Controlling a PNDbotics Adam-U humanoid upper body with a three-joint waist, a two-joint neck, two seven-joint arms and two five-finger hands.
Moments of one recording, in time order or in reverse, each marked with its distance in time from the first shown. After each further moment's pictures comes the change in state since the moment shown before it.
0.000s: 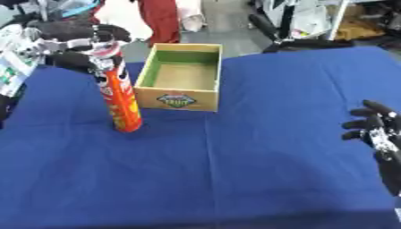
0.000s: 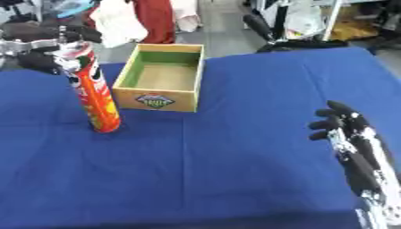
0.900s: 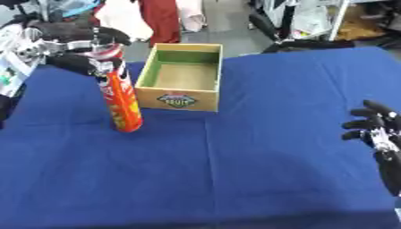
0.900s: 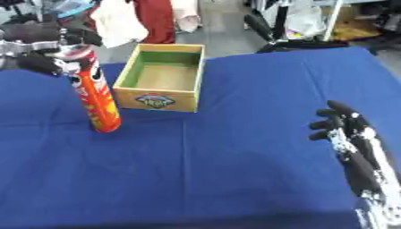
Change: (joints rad) left arm -0.003 0.000 -0.003 0.000 -0.024 -0.018 -0.054; right arm 0.000 0.000 0.000 0.000 -0.003 0.000 0.000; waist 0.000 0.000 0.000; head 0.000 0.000
